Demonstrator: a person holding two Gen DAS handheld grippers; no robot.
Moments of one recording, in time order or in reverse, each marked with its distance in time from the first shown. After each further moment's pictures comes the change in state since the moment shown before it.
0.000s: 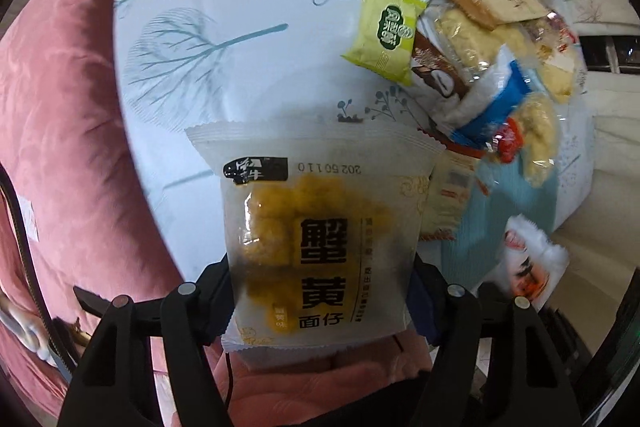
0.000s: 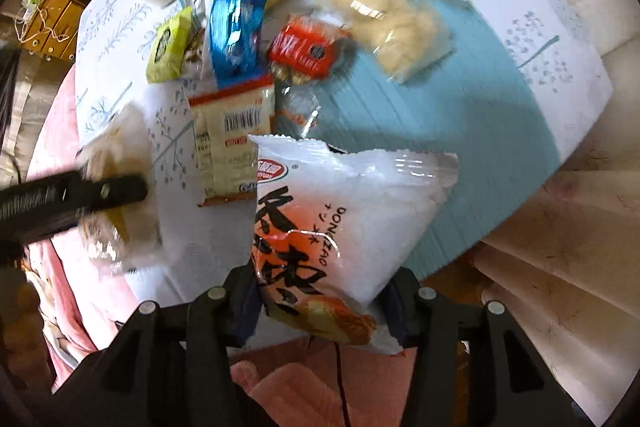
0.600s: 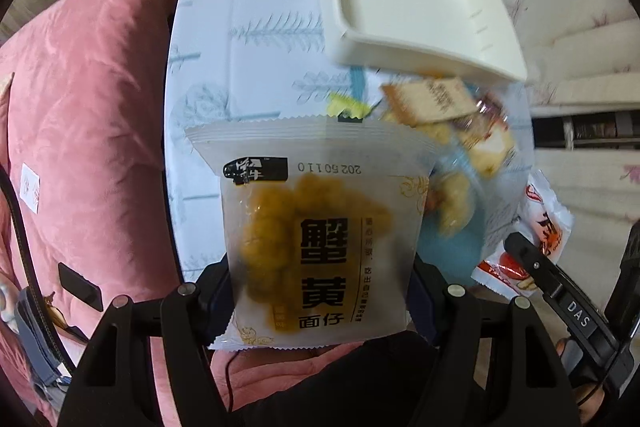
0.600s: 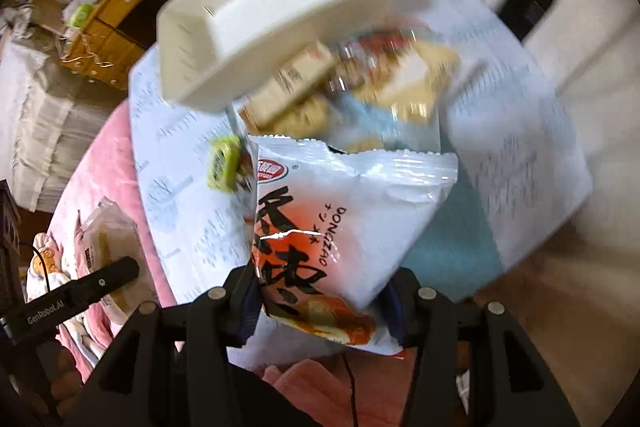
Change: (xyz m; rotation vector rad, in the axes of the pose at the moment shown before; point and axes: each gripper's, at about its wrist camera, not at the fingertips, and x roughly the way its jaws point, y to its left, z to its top) left arm -0.129 -0.021 -0.012 -0.154 -0.206 -0.075; right arm -0.109 -0.015 0.074 -0.132 -0.145 0.122
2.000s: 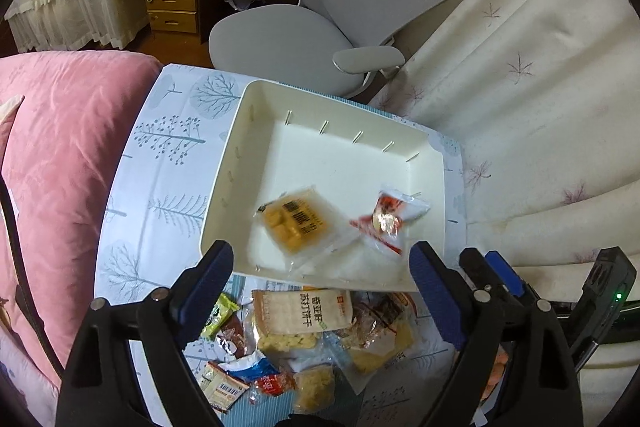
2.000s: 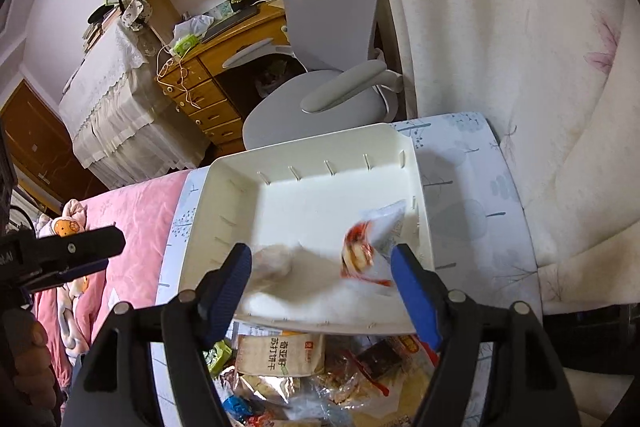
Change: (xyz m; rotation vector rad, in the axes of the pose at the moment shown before) left arm -0.056 -0.128 0.138 -0.196 -0.392 -0.045; right arm -0.012 -0.022 0.230 -0.367 -0.327 0.244
